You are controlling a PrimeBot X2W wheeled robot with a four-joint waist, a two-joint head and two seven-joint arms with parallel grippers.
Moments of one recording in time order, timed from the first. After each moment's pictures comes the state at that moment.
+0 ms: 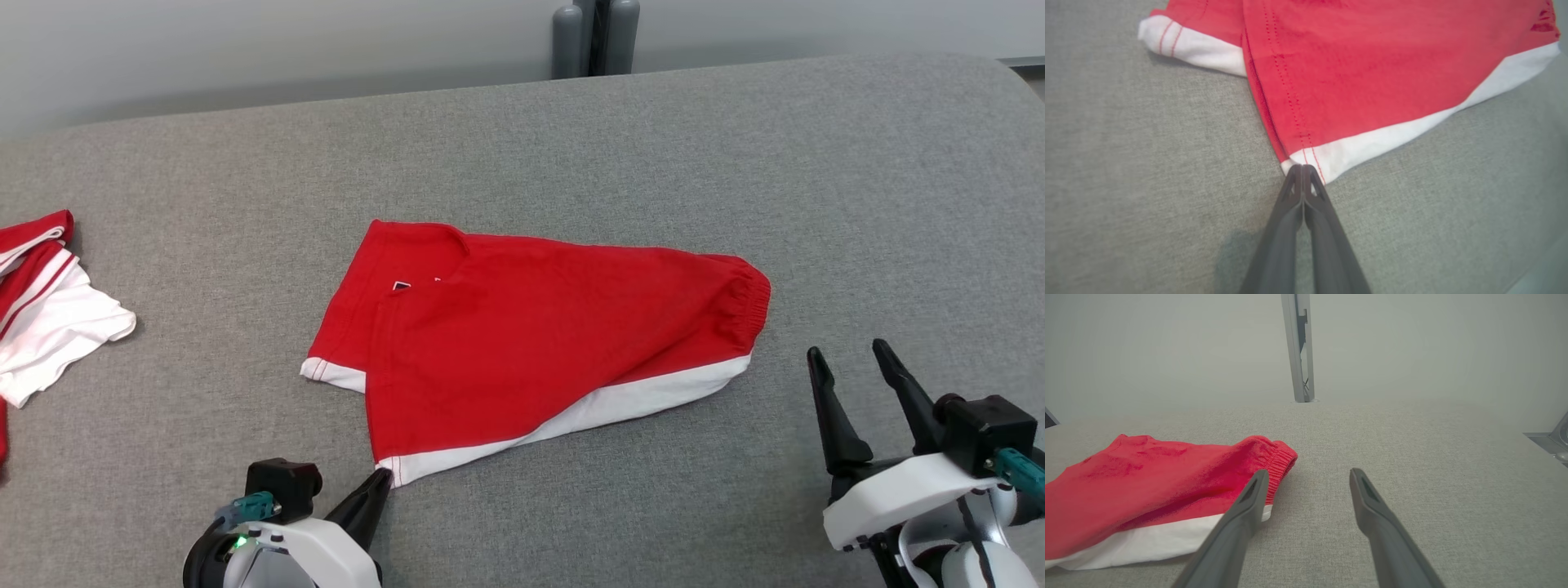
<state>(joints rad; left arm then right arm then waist) -0.12 0.34 -0.56 0.22 -0.68 0.07 0.08 -0.09 -0.06 0.00 0.08 0.17 0.13 -0.03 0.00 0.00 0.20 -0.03</state>
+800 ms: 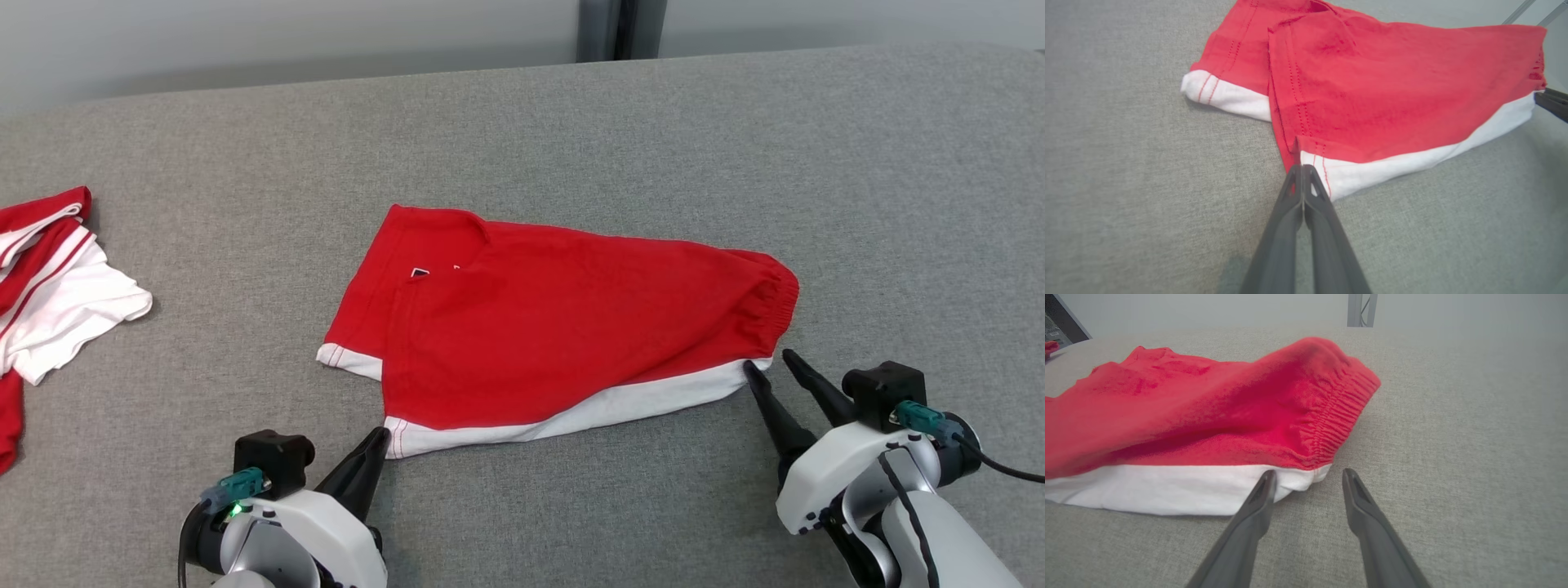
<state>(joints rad) -0.16 0.34 -0.54 0.21 -0.68 0.08 0.03 -0.30 -0.17 0.28 0.46 0.29 0.13 -0.07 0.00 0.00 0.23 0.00</state>
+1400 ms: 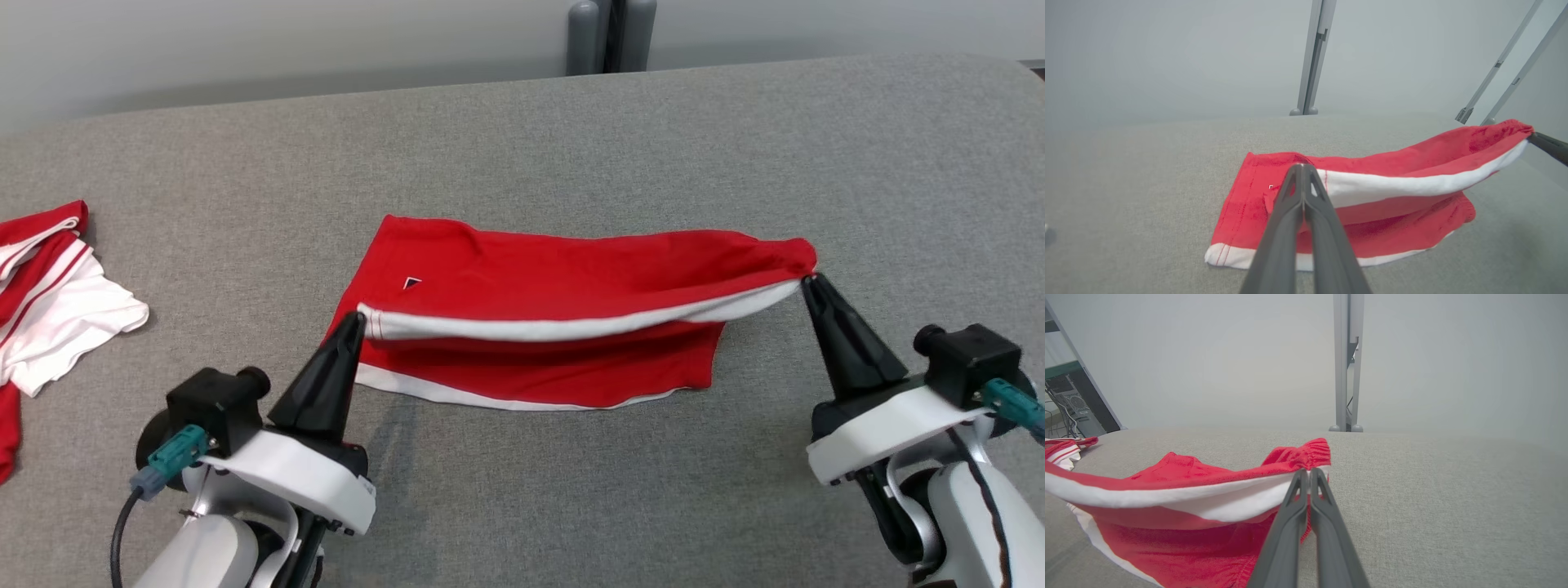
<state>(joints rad) -0.20 0.37 -0.49 0.00 -0.62 0.15 -0.06 -0.28 -0.19 0.22 0.25 0.32 0.13 -0.14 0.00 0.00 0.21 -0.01</state>
